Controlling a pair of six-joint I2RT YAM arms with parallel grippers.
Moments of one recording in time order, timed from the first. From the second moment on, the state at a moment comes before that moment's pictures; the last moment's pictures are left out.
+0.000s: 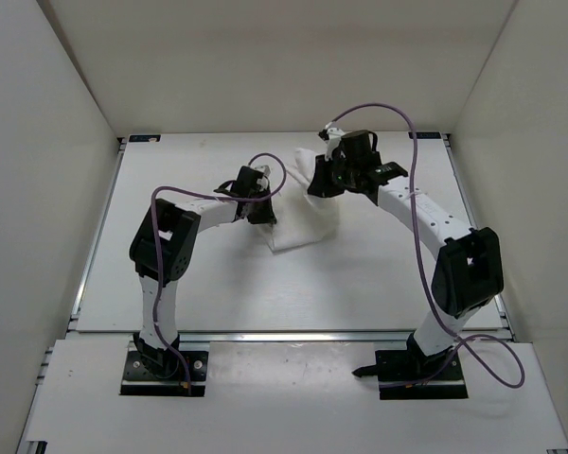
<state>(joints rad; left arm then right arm) -0.47 2.03 1.30 -0.15 0.13 -0.48 0.42 1.69 1.45 -0.41 -0.33 0.15</state>
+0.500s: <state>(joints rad) -0.42 2.03 1.17 0.06 0.40 -0.59 0.54 1.84 1.39 -0.28 -0.47 0.27</state>
